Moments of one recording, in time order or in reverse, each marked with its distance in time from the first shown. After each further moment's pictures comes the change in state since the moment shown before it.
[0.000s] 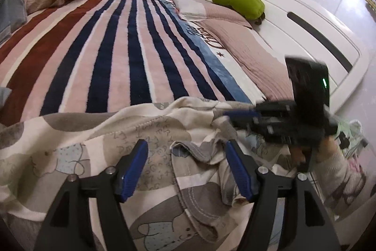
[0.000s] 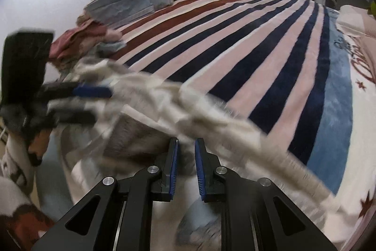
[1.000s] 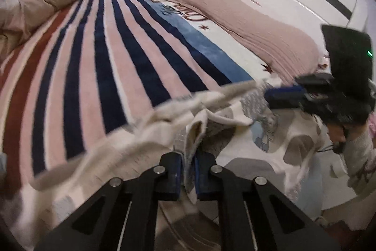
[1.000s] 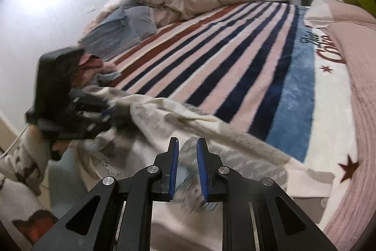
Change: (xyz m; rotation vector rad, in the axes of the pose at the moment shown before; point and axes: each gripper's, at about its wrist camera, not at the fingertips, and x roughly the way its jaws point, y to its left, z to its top) left arm 0.042 -0.038 0.039 0.265 0.163 0.080; right arm -0.071 -0.006 -0.033 0.121 -0.139 0.024
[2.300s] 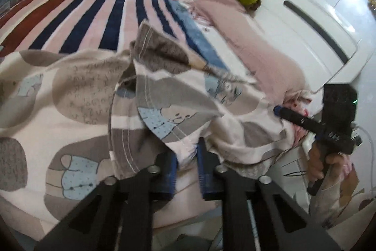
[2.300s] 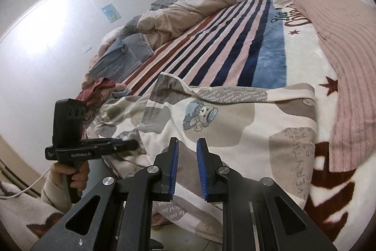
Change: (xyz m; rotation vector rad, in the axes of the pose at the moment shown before) left arm -0.030 -0.028 -0.087 -0.323 -0.099 -0.139; right arm -0.068 -0.012 -0.086 0.234 -0.156 0.052
